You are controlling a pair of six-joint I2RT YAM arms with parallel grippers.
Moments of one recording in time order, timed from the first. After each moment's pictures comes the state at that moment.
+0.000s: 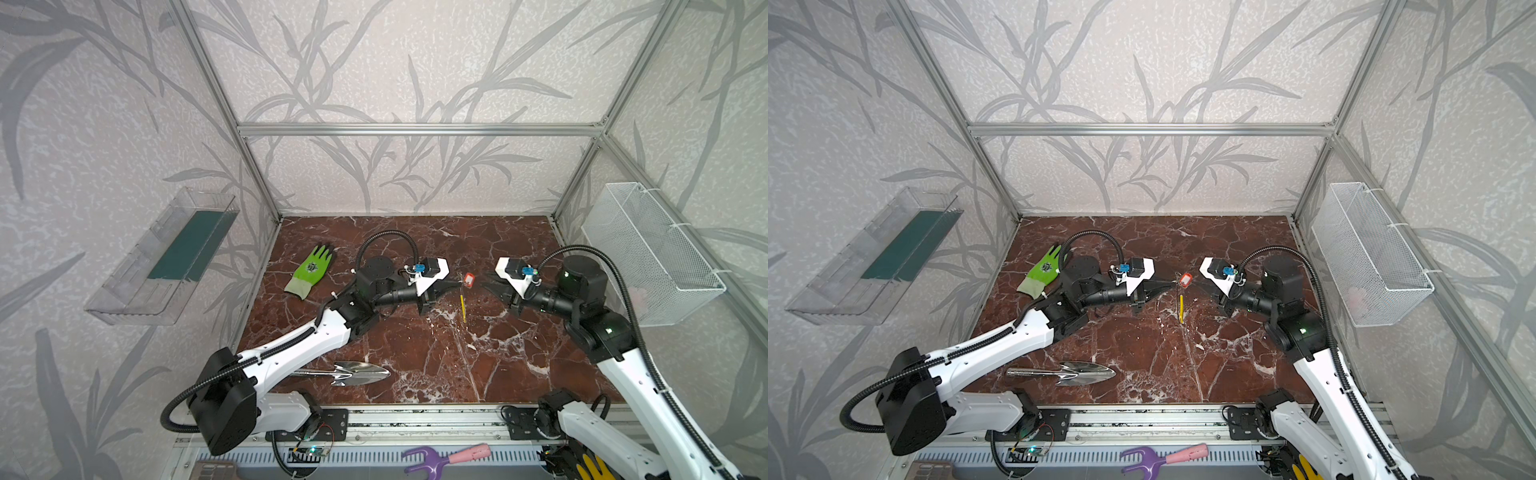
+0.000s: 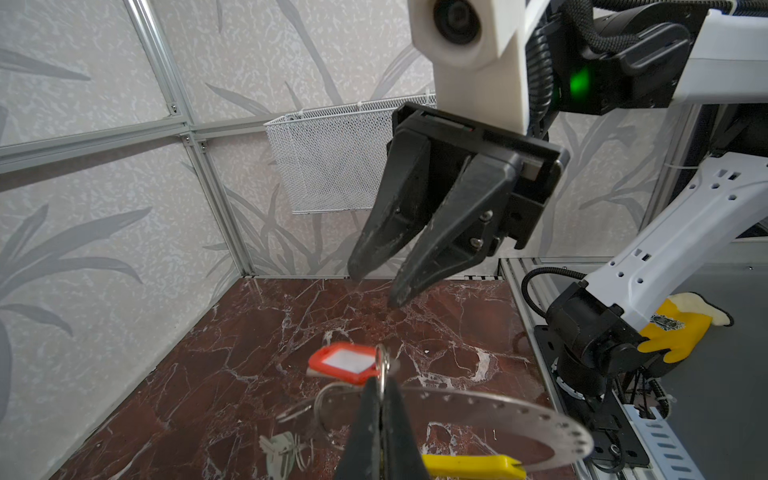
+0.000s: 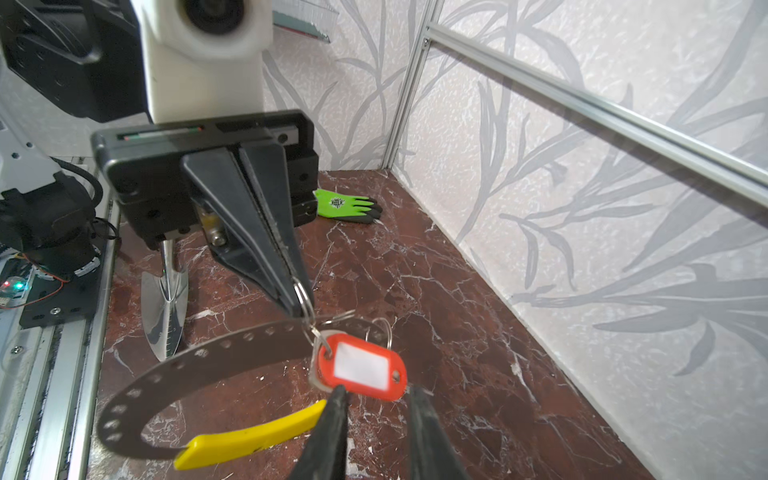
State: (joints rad) left arm -0.78 1.30 0.93 0.35 0.64 0.13; right arm 0.31 0.82 0.95 -0.43 -0.70 -0.48
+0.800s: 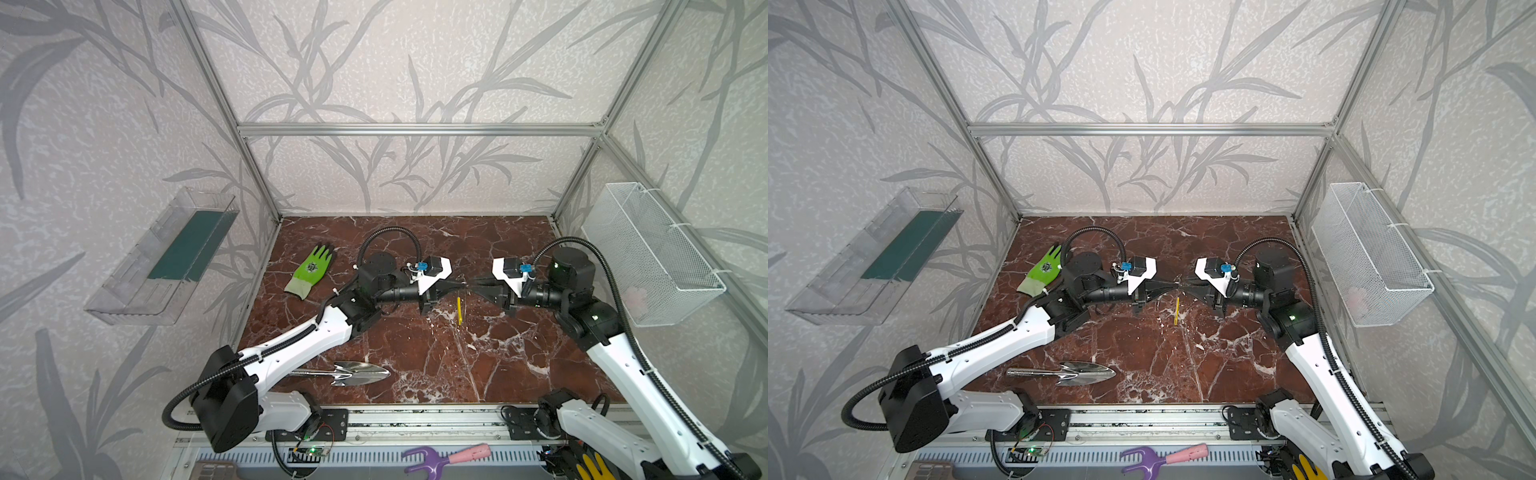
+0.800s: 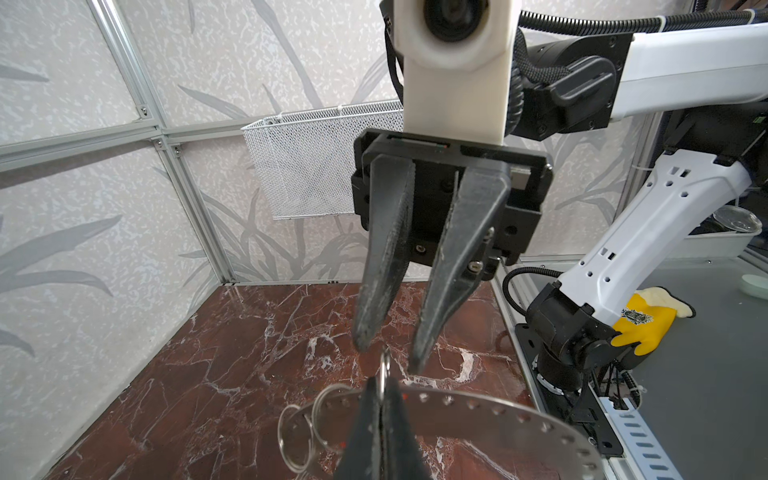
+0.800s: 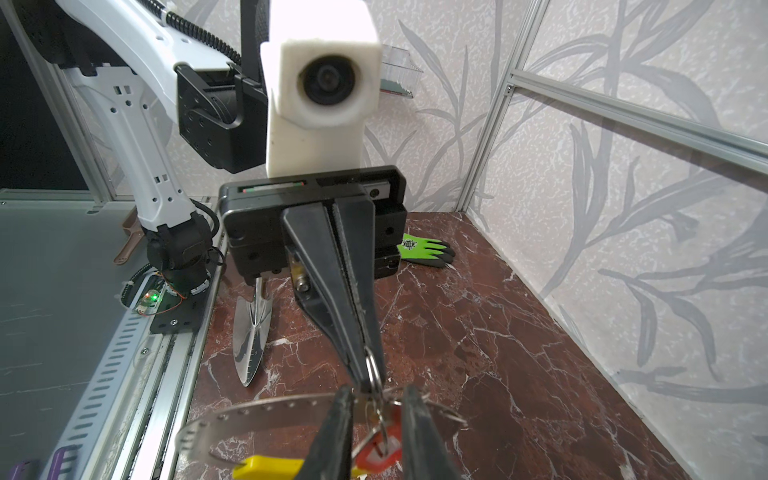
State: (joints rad) left arm -0.78 1.32 0.97 0.32 0.69 0.14; right arm 0.31 0.93 0.95 -0.34 -0.95 -0.41
